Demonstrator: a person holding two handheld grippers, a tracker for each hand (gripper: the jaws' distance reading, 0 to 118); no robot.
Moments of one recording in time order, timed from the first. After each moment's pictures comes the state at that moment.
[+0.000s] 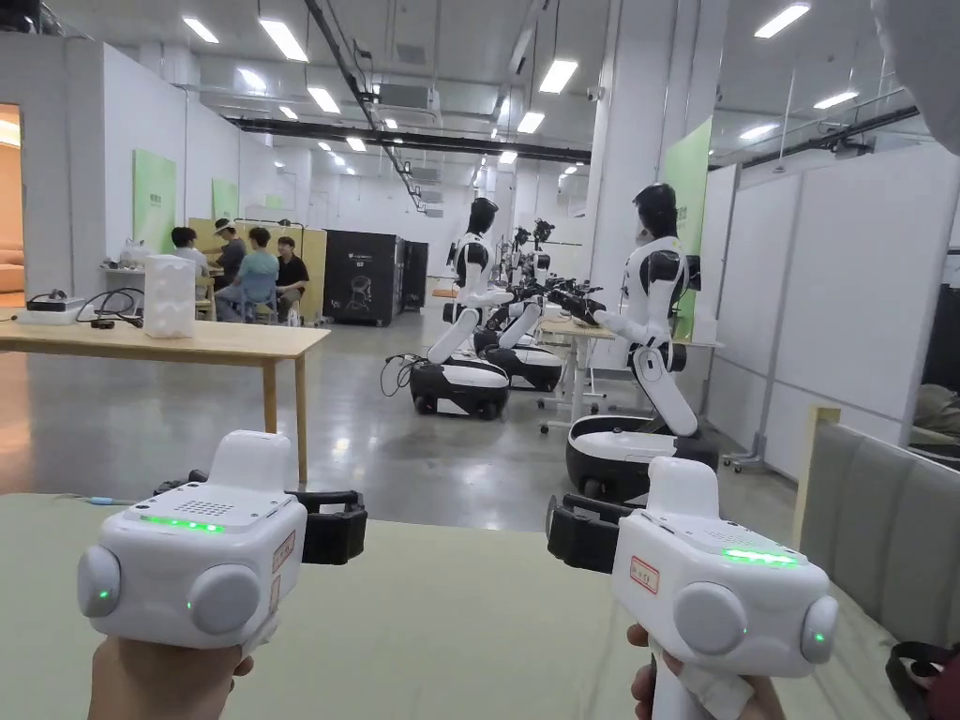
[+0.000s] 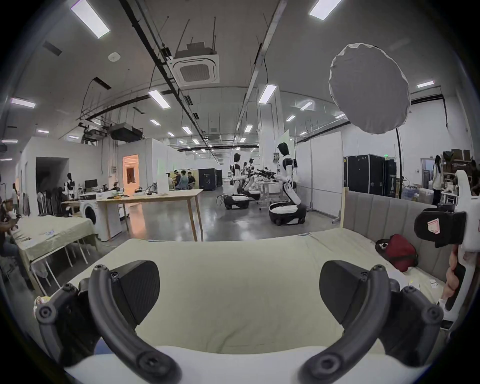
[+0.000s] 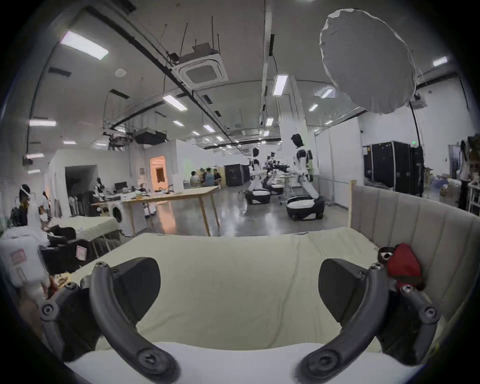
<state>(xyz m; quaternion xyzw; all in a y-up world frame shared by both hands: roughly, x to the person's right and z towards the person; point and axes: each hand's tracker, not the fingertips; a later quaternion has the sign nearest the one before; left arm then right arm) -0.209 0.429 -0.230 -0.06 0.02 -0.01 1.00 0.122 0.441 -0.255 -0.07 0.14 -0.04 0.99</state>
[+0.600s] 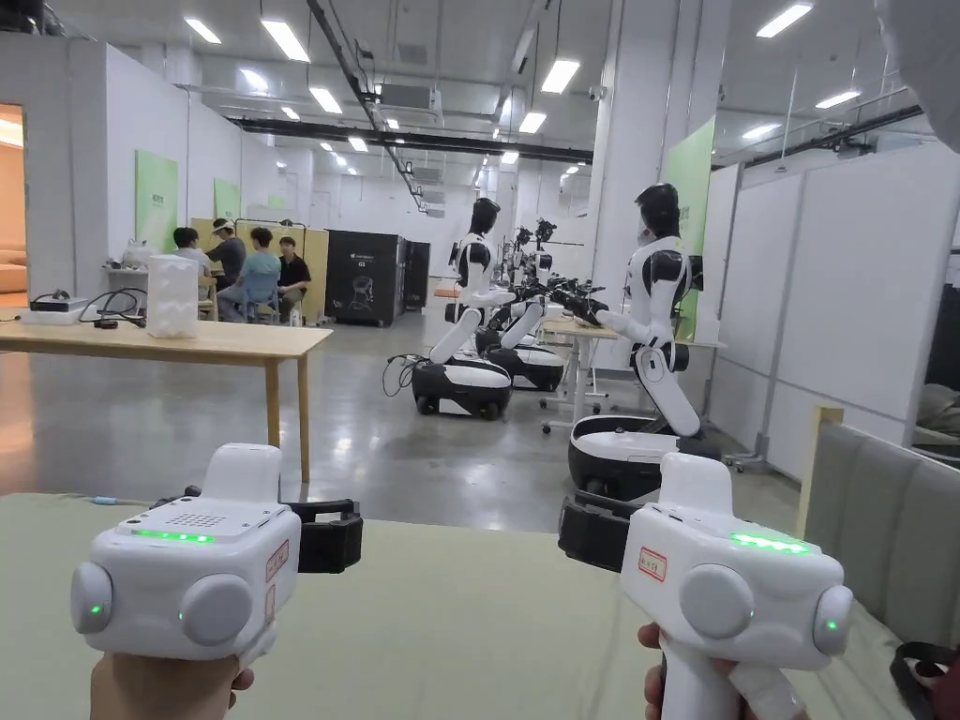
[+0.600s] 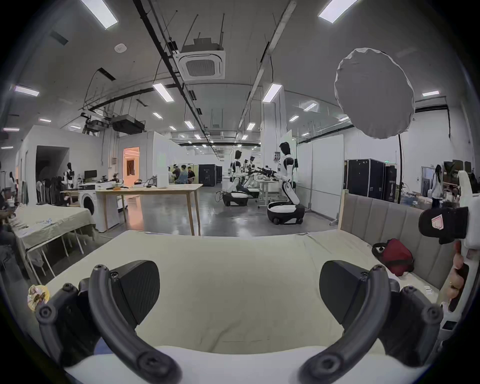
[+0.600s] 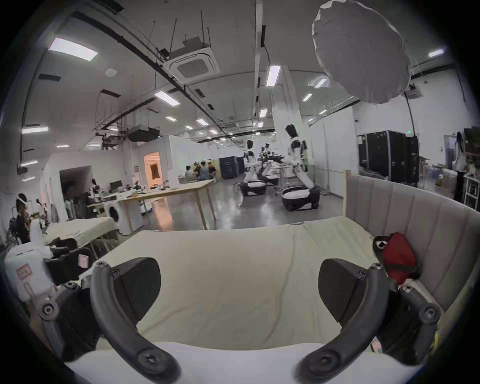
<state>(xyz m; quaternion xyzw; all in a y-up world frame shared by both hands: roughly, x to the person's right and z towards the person) -0.216 0.422 -0.225 -0.07 0.02 0.01 1.00 0.118 0.450 -0.247 -0.11 0.09 -0.04 0.99</state>
